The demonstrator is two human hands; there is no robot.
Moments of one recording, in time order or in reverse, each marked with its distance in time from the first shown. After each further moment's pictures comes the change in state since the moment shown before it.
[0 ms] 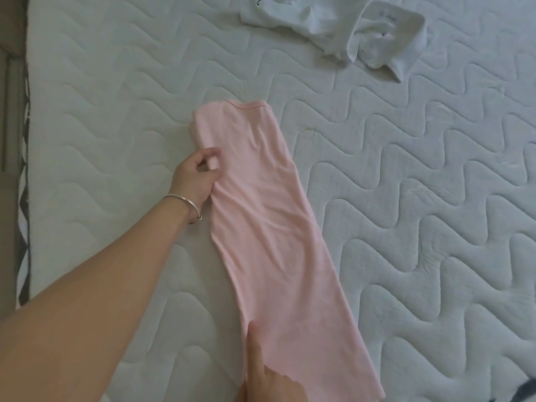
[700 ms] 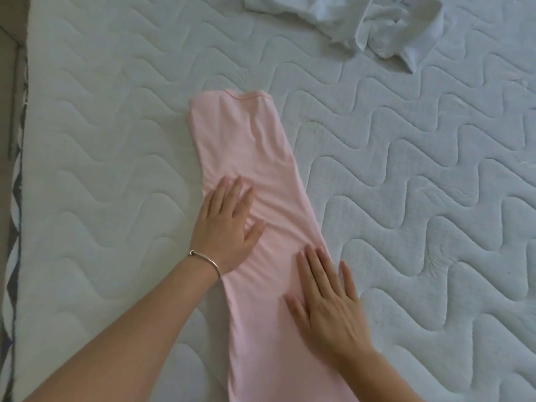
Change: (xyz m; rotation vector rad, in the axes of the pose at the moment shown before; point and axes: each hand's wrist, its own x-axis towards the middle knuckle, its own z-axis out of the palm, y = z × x) left_hand -0.070 -0.056 0.024 1.310 -0.110 0.648; right_hand 0.046 0.098 -0.067 -0.349 0.816 -0.224
